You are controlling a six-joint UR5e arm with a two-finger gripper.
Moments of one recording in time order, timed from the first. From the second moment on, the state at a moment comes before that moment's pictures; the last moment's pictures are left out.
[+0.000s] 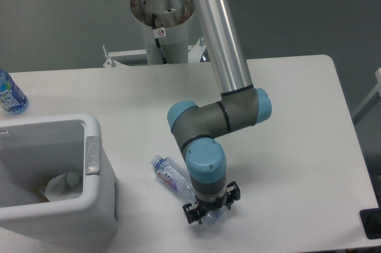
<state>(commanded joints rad) 2.33 -2.31 -1.41 -0.83 1.63 -0.06</state>
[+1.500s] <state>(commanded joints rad) 2.33 -2.29 -1.43 -0.83 1.63 -0.03</state>
